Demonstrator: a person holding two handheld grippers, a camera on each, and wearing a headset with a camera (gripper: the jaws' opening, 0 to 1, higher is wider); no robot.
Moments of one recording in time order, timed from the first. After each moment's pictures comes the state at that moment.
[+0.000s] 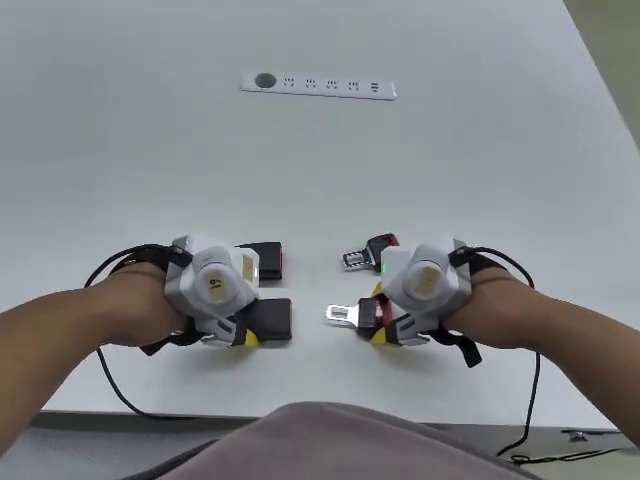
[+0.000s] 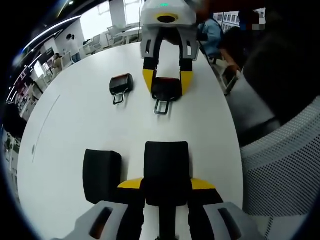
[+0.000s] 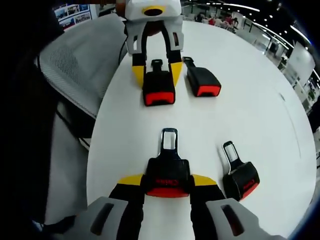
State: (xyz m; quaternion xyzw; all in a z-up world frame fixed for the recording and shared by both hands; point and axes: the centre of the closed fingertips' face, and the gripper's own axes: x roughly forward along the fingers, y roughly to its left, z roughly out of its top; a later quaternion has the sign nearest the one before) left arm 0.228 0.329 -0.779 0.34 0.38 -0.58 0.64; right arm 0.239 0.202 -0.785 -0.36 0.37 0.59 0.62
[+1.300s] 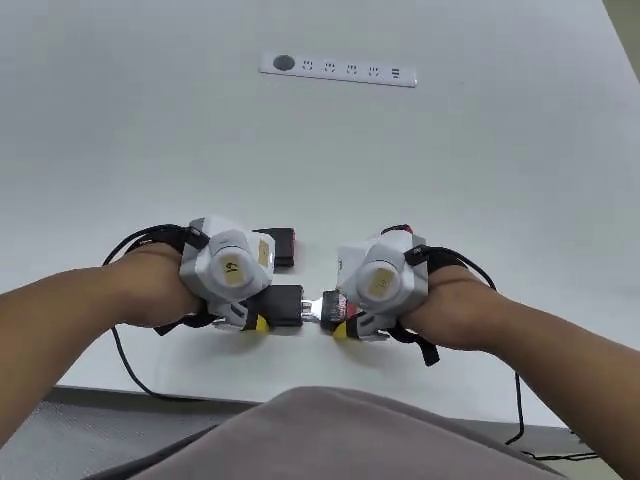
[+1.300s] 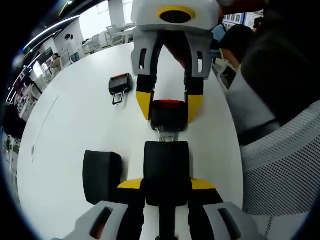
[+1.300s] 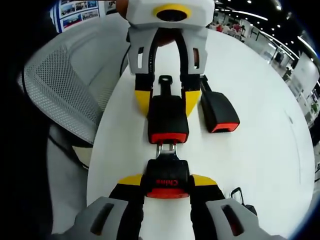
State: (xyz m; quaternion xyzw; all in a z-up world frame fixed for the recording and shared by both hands) left arm 0.228 0.329 -0.780 0.34 0.38 -0.58 0.64; right arm 0.231 0.258 -0.785 -0.37 0.34 0.61 0.61
